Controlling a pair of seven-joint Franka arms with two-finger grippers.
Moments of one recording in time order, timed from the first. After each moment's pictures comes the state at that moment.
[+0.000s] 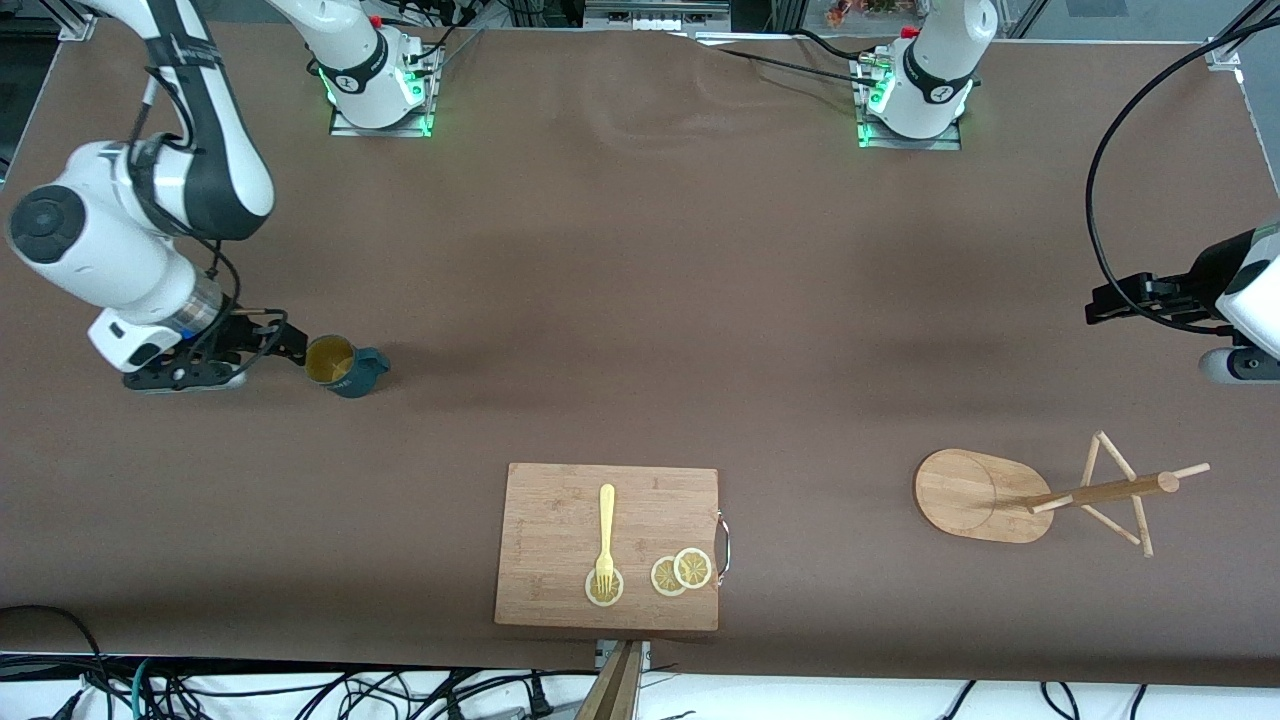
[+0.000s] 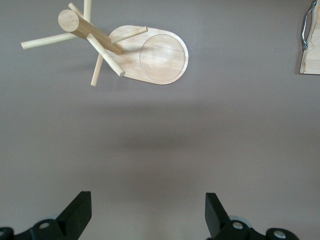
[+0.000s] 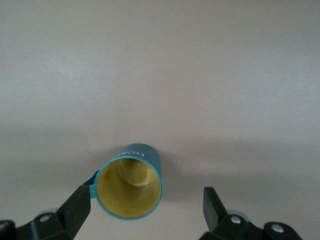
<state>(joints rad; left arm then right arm) 0.06 0.32 -0.06 -1.24 -0.01 1.40 -0.02 0.02 0.21 0.00 -2.10 0.00 2.37 -0.05</state>
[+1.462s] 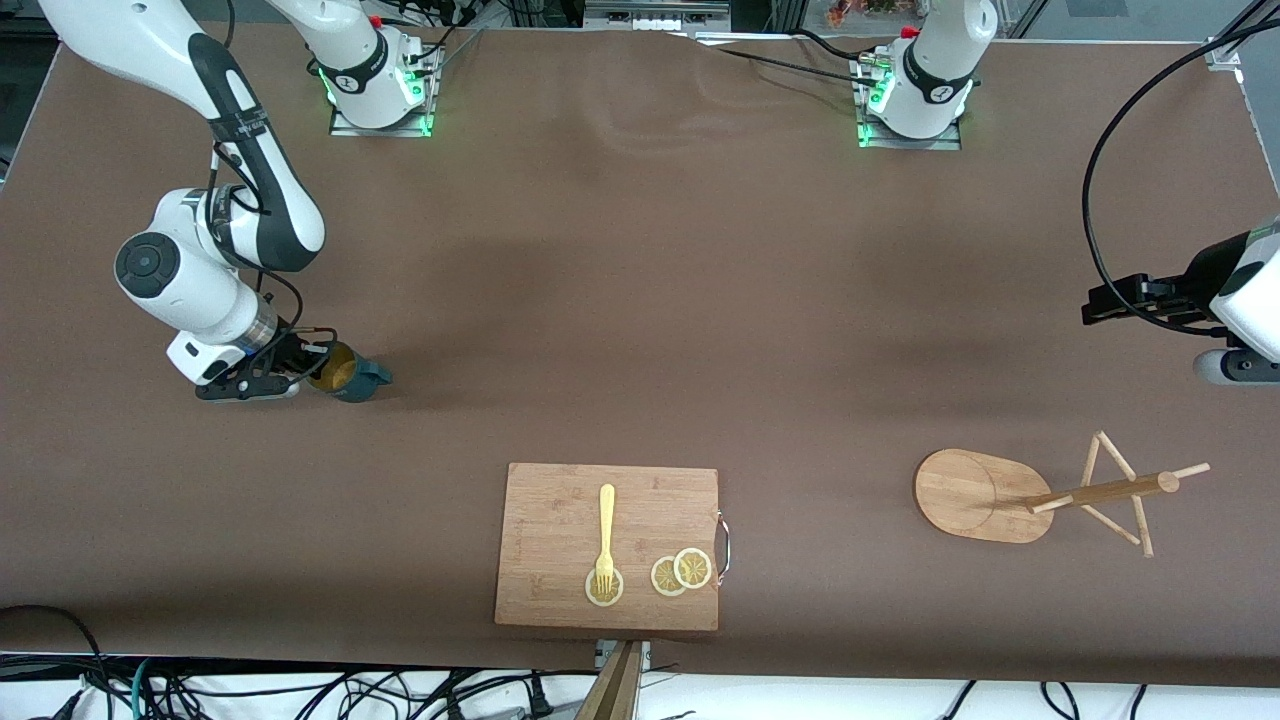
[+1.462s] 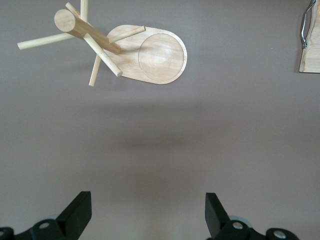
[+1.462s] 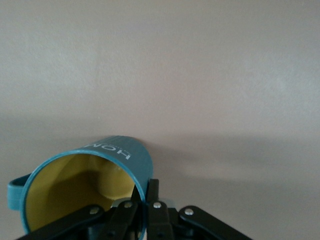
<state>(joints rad) 0.06 0.32 -0.06 -1.24 -0.01 1.40 -0.01 0.02 0.35 0.00 -2.13 -0.01 2.53 -0.07</state>
